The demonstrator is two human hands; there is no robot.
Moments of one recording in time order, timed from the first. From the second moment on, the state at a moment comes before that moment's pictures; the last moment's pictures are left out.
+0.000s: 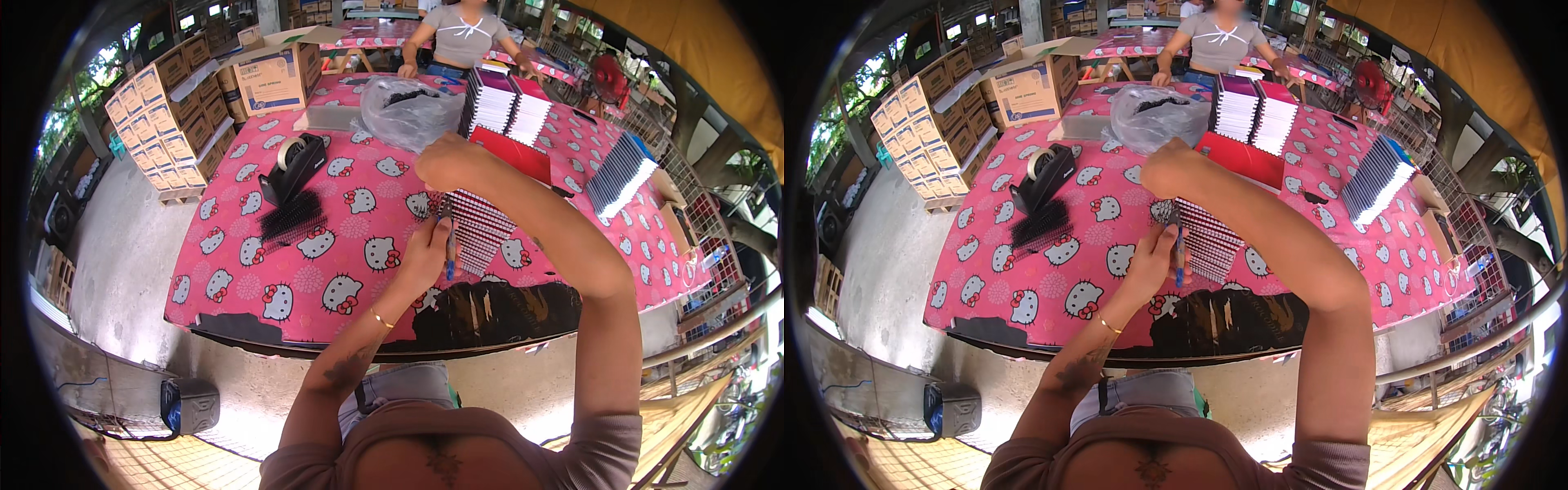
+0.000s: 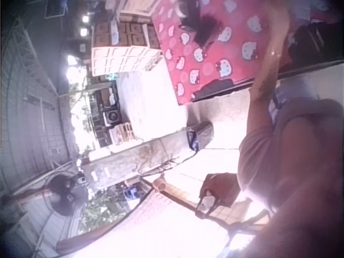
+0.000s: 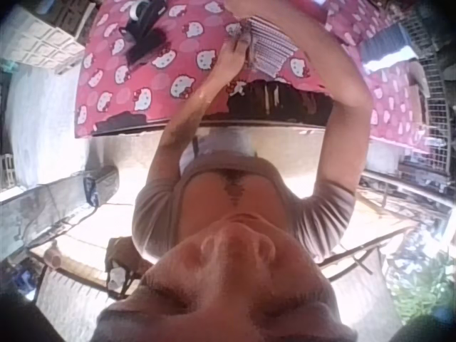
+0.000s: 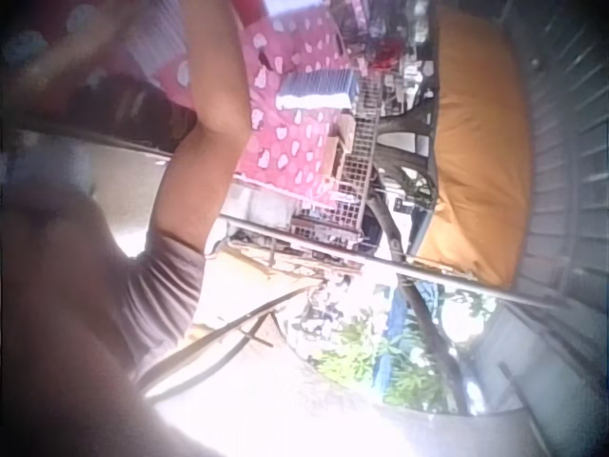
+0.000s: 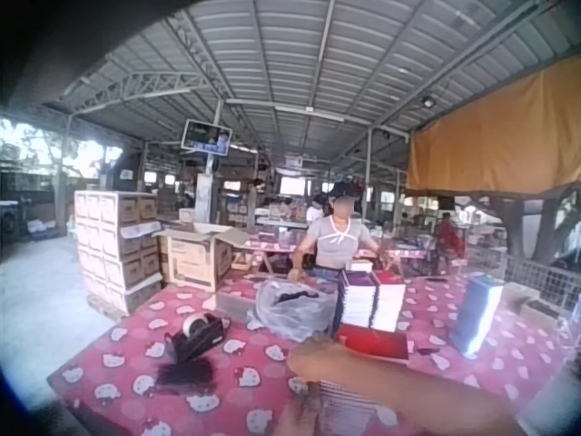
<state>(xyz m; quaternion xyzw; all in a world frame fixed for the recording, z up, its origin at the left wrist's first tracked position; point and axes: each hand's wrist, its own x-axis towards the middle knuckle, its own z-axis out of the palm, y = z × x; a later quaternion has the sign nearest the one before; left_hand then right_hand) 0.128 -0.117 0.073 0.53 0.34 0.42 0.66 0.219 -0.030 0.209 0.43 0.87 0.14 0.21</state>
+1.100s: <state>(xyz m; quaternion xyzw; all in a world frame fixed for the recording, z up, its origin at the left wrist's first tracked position) 0.128 -0.114 0.075 0.53 0.34 0.43 0.64 0.208 -0.038 0.198 0.42 0.85 0.16 0.27</state>
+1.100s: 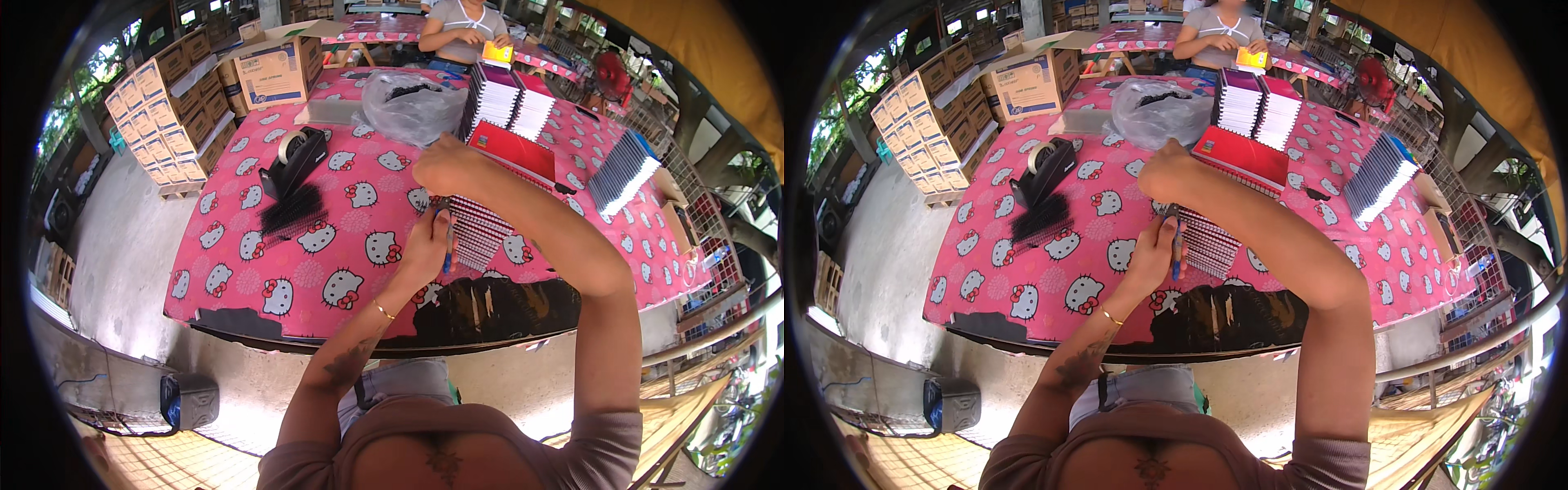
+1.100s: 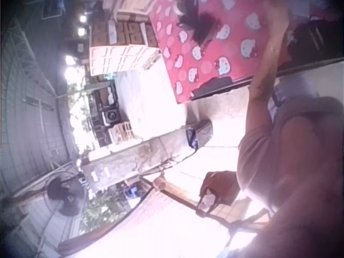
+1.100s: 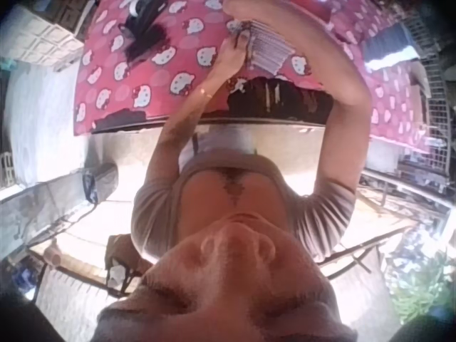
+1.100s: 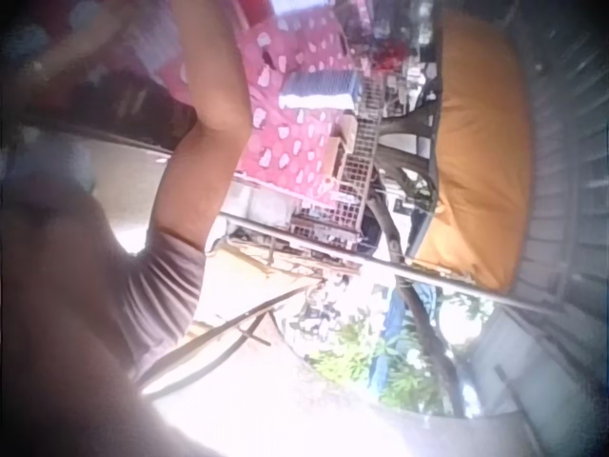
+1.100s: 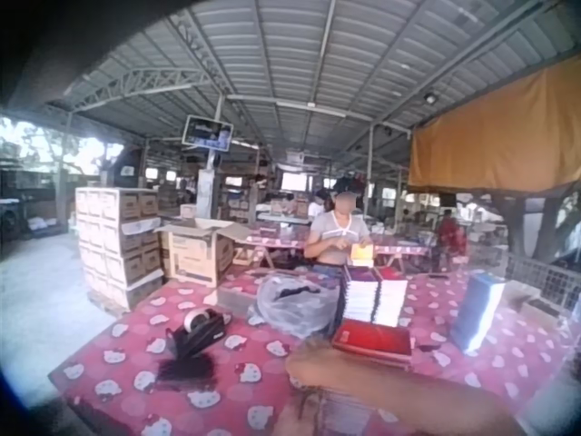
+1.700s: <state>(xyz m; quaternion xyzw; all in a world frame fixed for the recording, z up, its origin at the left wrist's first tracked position) 0.130 -0.111 0.062 0.50 0.36 0.43 0.66 0.205 -0.035 0.189 0.42 0.85 0.15 0.28</state>
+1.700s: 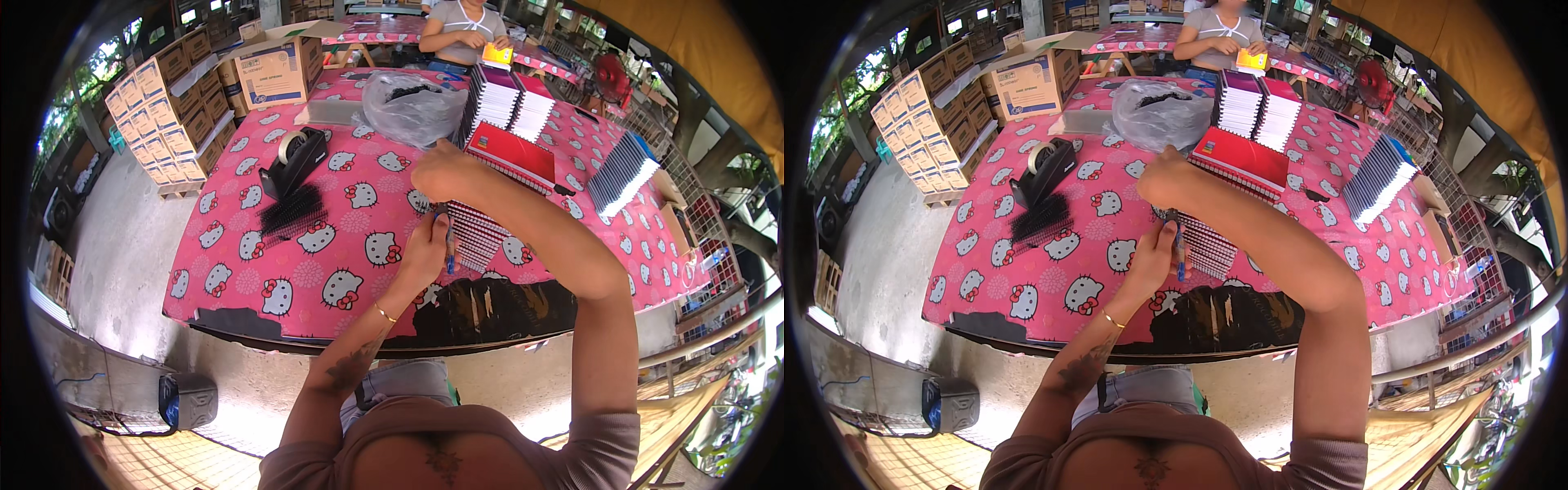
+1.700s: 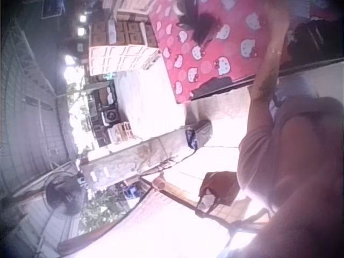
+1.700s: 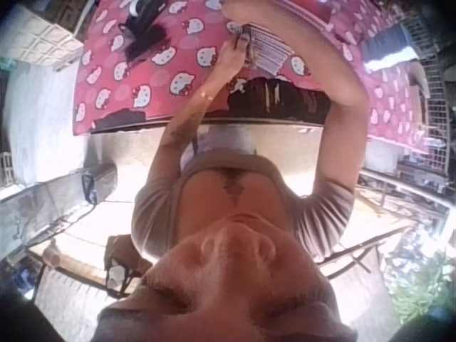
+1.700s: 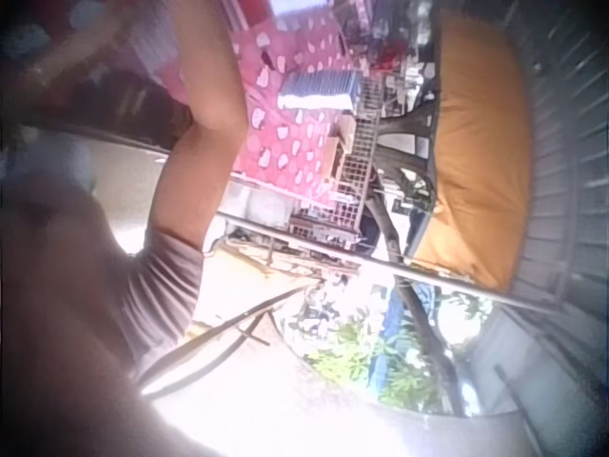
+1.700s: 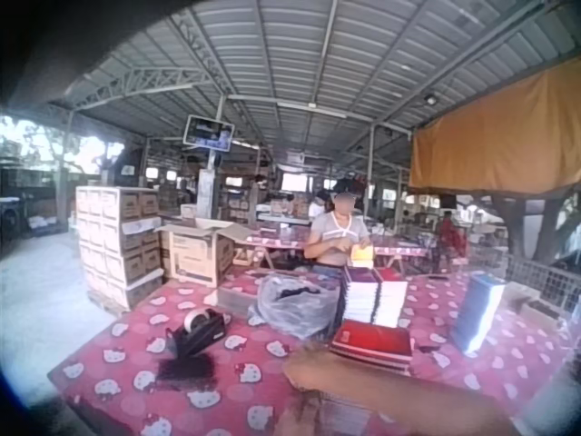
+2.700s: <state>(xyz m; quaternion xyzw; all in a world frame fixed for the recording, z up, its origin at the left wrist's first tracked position) 0.134 -0.120 0.039 0.48 0.38 0.44 0.66 0.202 -0.037 0.175 0.42 0.86 0.13 0.26</state>
